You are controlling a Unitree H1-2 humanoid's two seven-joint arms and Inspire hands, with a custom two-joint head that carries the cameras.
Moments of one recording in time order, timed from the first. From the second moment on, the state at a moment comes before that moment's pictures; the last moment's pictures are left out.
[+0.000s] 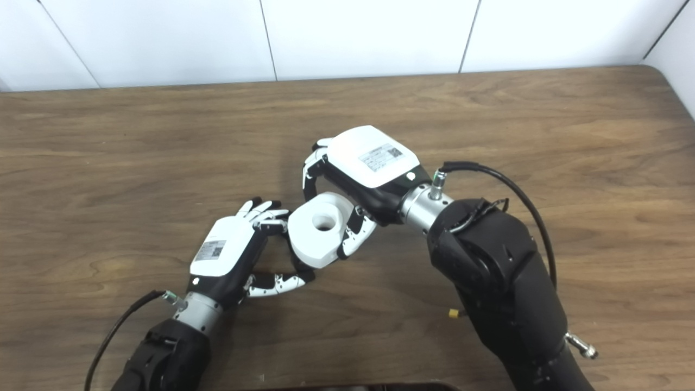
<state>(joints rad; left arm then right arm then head) 0.09 0.20 -0.39 -0.31 0.93 0.07 -0.13 -0.31 -0.22 0.33 -0.62 -1.00 0.11 0.85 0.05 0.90</state>
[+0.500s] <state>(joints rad) 0.09 0.19 -0.39 -0.31 0.93 0.07 -0.13 -0.31 -0.23 0.32 -0.62 -1.00 0.13 0.93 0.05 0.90</state>
